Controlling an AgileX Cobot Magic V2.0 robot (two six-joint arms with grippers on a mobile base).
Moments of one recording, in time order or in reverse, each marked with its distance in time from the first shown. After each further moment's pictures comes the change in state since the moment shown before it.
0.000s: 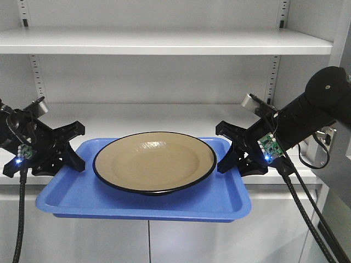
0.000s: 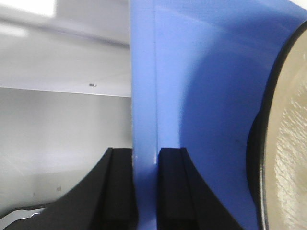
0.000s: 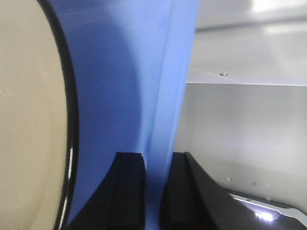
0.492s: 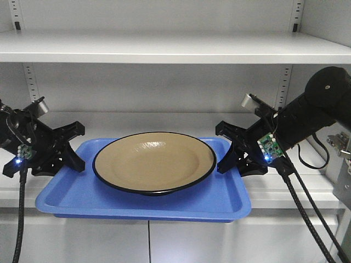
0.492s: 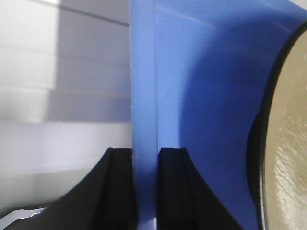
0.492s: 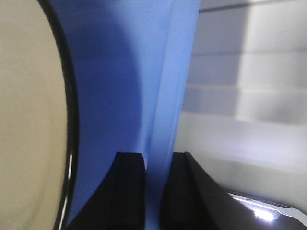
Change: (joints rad) left arm 0.000 0.000 0.000 0.000 0.000 0.000; right arm 0.000 0.000 0.000 0.000 0.000 0.000
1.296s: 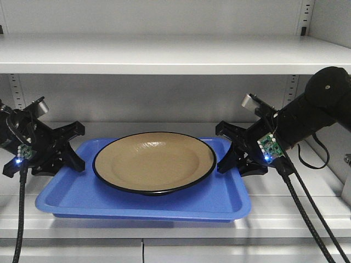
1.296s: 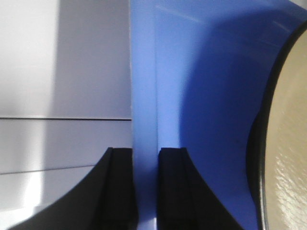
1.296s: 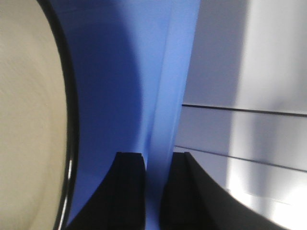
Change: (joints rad) left arm 0.000 0.000 0.000 0.000 0.000 0.000; right arm 0.000 0.000 0.000 0.000 0.000 0.000
